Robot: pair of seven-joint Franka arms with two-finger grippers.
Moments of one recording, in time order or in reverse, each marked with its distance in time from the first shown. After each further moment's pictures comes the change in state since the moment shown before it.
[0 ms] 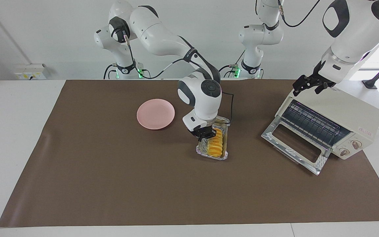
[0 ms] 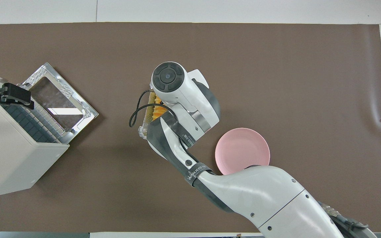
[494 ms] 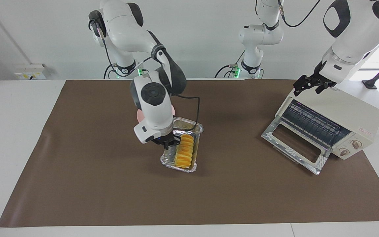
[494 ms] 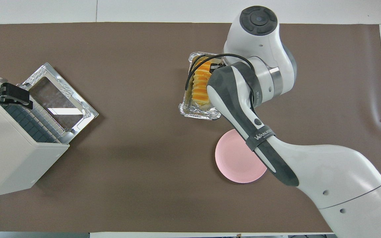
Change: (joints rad) left arm 0.002 0.000 0.005 0.000 0.000 0.000 0.000; right arm -0.274 -0.086 -0.001 0.011 0.089 -0.082 -0.398
